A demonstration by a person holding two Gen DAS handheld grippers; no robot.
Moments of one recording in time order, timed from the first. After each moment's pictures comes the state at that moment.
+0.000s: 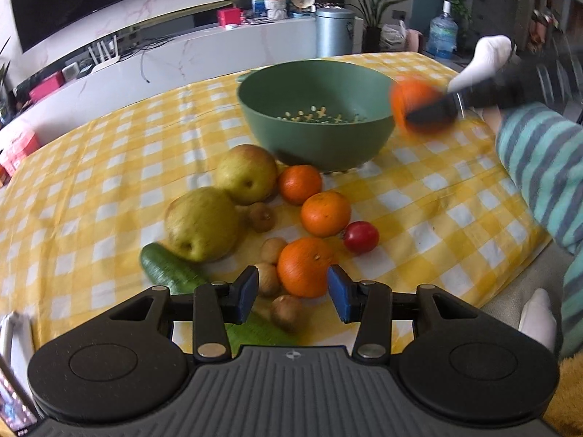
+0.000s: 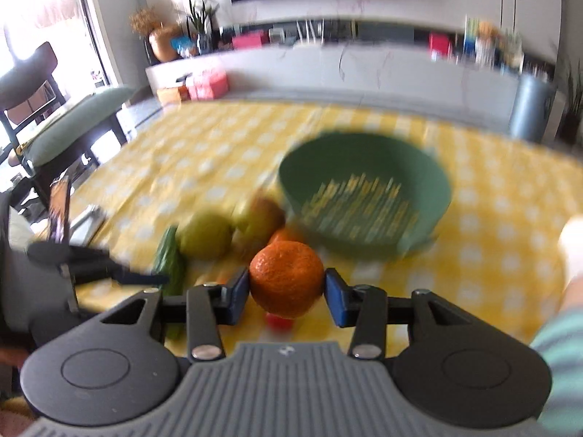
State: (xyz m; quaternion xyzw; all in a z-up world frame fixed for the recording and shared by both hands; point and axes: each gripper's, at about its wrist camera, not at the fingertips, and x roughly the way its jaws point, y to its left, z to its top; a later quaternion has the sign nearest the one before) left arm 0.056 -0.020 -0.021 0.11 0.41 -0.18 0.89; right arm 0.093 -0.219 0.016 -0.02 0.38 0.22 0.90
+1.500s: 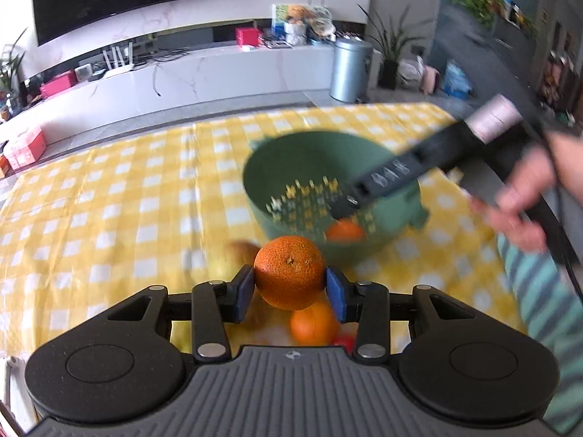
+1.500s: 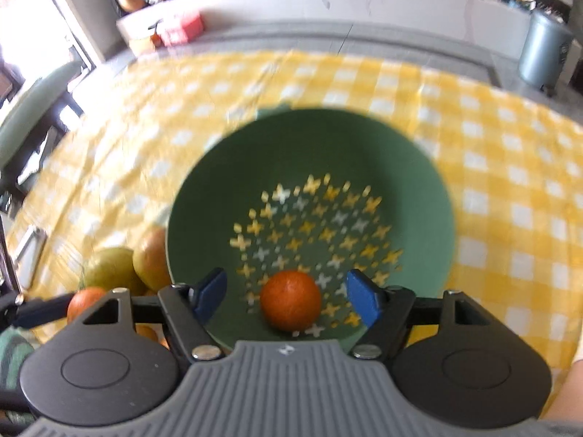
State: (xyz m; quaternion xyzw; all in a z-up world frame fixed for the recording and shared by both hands) left arm 0.116 -0.041 0.028 0.05 0.38 -0.15 0.91; right arm 0.249 -0.230 -0.024 0.00 0.51 0.20 0.84
